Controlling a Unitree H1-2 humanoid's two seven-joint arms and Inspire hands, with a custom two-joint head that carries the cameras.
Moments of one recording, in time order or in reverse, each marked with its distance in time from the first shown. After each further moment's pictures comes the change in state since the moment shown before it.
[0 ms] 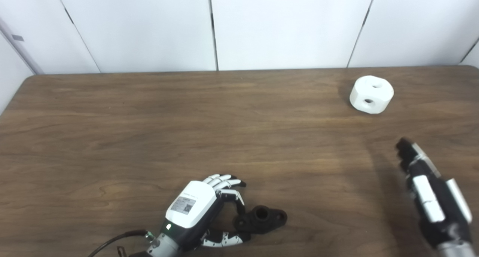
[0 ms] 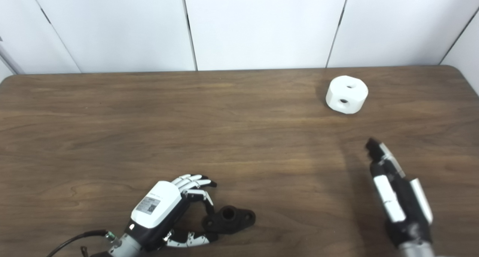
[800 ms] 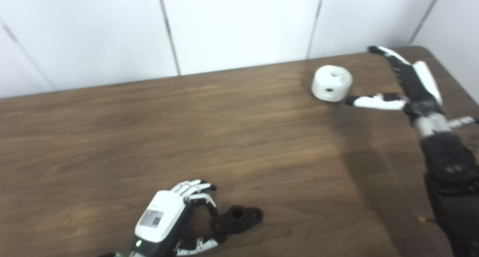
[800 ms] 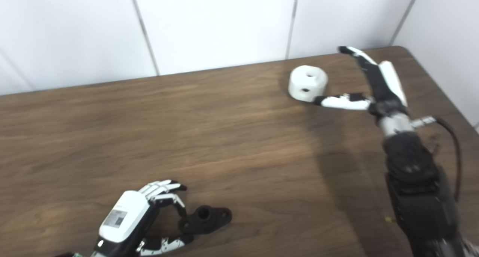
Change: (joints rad) left arm 0.018 -0.001 0.069 0.033 -0.020 -0.085 0.036; right arm -0.506 -0.268 0.103 0.227 -0.423 0.210 0.026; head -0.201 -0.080
